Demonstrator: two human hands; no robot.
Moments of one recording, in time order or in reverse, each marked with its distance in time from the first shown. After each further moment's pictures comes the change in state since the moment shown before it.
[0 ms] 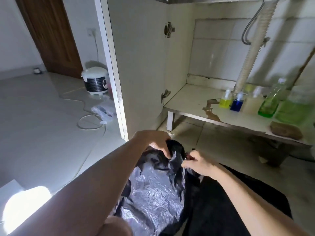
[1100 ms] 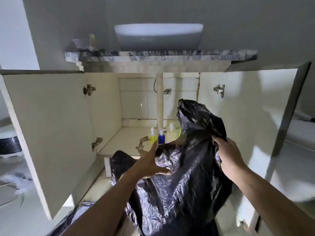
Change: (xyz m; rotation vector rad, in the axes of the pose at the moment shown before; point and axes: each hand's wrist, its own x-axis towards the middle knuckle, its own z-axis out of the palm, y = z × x) left_hand 0.012 0.218 -0.007 -0.385 0.439 0.472; right_hand -0.177 0.068 -0.230 0.915 1.039 0.060
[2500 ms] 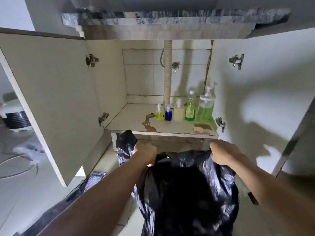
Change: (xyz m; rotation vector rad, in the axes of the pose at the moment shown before) left_hand -0.017 -0.033 0.013 0.949 -0.241 -0.265; right_hand 0.013 0.081 0.008 -1.754 -0.468 -0.255
